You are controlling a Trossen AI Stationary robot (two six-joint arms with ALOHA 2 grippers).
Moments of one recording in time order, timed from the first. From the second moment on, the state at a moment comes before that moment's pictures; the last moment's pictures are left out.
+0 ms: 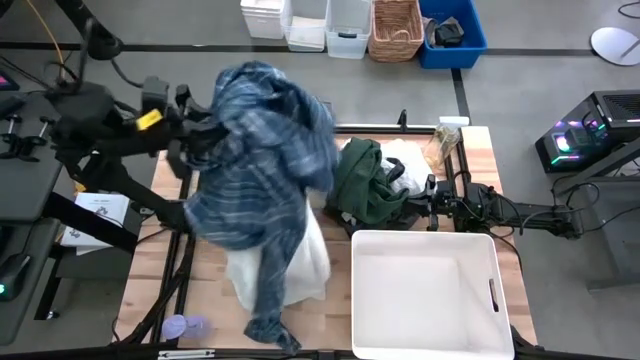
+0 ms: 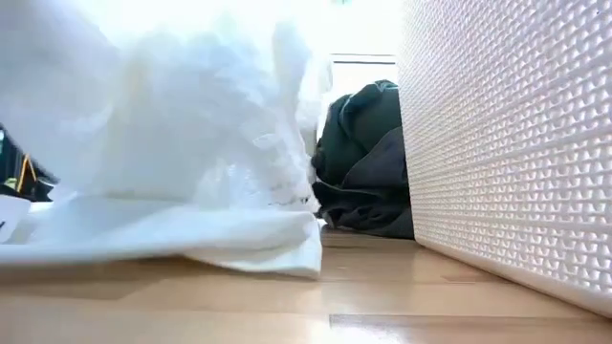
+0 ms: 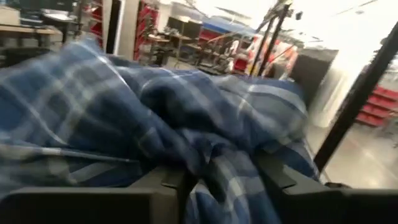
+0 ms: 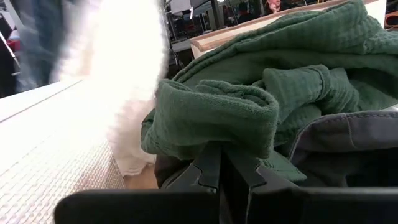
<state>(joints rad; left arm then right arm) -0.27 1.27 2.10 -0.83 -0.51 -0.29 -0.10 0.06 0.02 -0.01 0.03 0.25</state>
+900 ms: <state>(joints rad) -0.29 1.61 2.01 -1.54 -0.44 -0.10 -0.10 0.06 0.02 -0.01 0.03 0.25</state>
